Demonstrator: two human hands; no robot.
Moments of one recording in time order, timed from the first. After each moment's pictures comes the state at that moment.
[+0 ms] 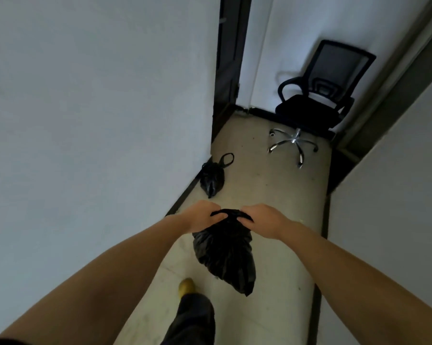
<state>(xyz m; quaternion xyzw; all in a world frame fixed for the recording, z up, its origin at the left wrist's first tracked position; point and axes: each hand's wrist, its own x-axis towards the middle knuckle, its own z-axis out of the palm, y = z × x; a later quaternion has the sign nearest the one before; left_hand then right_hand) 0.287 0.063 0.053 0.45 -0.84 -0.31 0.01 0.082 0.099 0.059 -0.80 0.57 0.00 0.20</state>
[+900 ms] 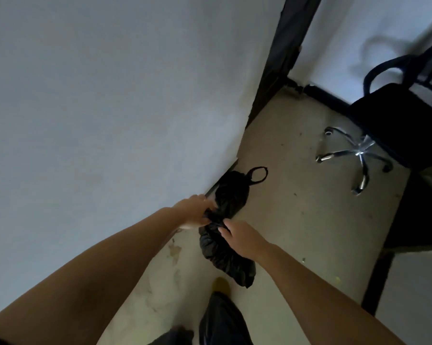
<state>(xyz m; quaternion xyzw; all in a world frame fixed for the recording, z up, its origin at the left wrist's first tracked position) 0.292 -0.396 -0.080 0.53 -0.77 -0.33 -0.12 0.111 -0.348 -0.077 -0.74 0.54 0.04 0.40</state>
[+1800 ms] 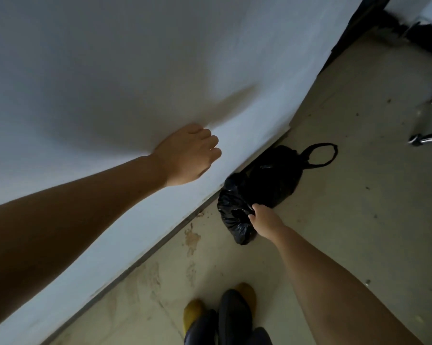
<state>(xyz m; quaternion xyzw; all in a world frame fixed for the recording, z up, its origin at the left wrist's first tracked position) 0.364 -0.491 -0.200 0.40 -0.90 0.12 -0.14 0.135 -0.463 -0.397 -0.70 0.58 0.16 0.39</state>
